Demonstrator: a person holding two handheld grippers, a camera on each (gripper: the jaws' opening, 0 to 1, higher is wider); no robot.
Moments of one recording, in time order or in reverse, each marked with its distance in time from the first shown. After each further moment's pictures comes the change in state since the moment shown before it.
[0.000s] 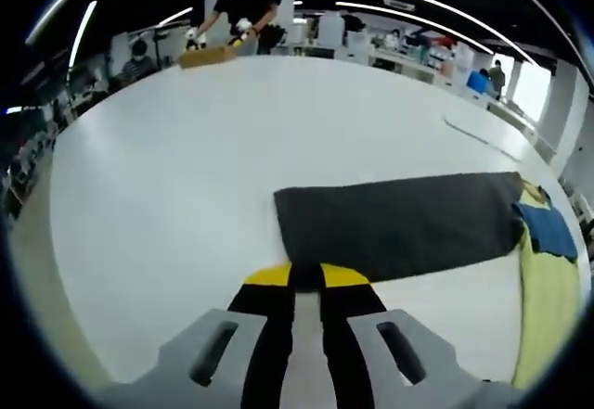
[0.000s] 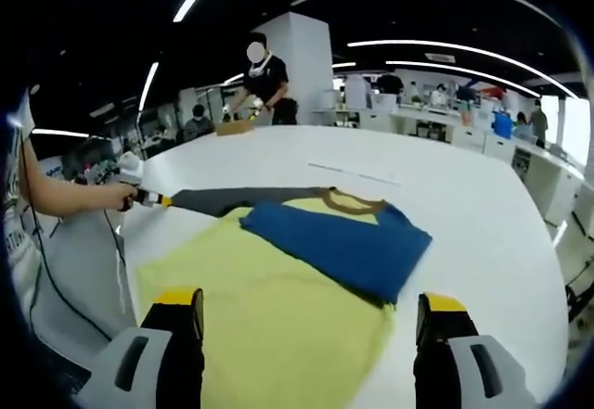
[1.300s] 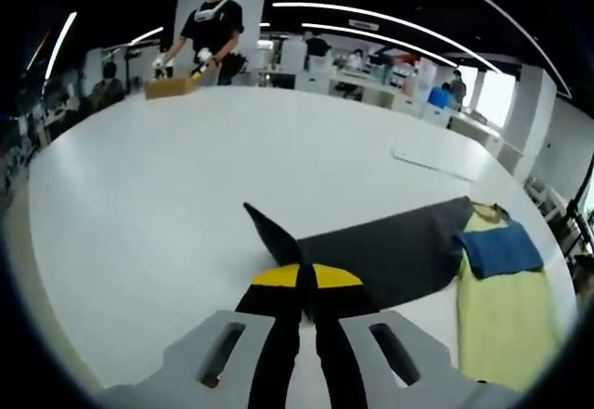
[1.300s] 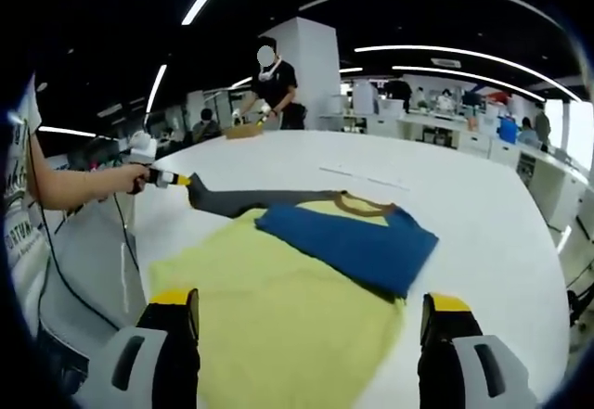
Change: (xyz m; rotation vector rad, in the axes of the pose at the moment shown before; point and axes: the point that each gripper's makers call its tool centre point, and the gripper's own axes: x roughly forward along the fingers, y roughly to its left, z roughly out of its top) left arm -0.027 -0.067 0.054 0.043 -0.111 -0.180; right arm -0.015 0.013 -0.004 -0.016 -0.022 0.031
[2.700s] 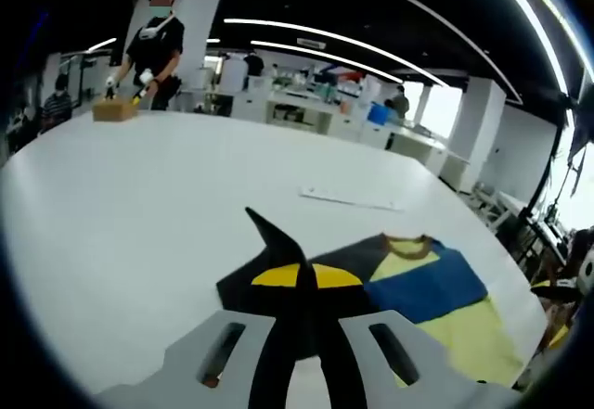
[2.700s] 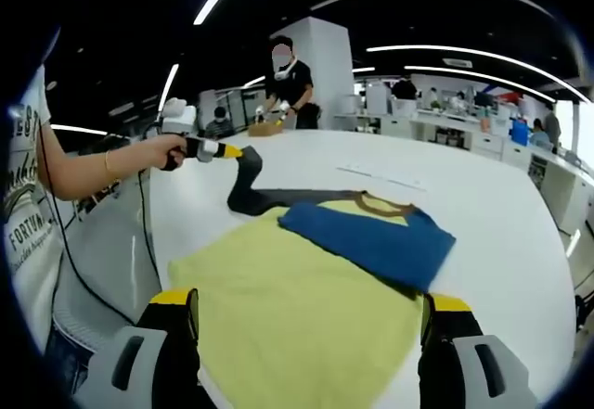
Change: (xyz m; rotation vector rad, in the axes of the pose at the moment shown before) left arm 0.008 -0.138 0.058 0.035 -0.090 -0.274; right arm -0.006 0.026 -0.001 -0.013 0.004 0.058
